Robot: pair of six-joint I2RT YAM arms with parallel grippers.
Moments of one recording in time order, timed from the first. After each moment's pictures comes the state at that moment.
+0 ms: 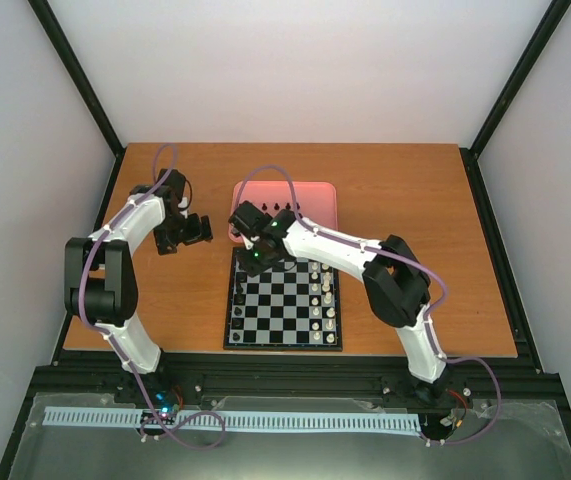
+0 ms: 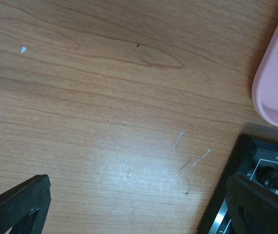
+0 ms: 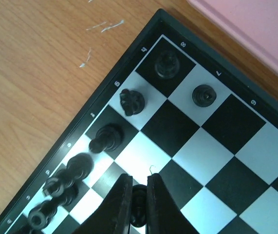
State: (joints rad) left arm -0.07 1.73 1.27 -0.91 0.10 -0.38; right arm 0.95 2.07 1.72 -0.81 -0.05 0.30
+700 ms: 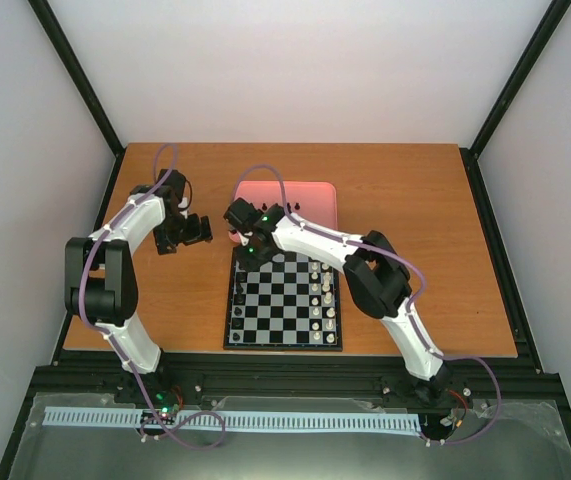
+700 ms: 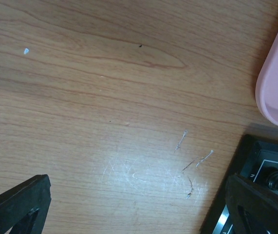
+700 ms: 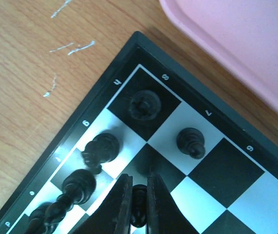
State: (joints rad) left arm -0.07 1.73 1.27 -0.91 0.09 -0.38; right arm 0.92 2.24 1.88 -0.85 -0.04 0.27
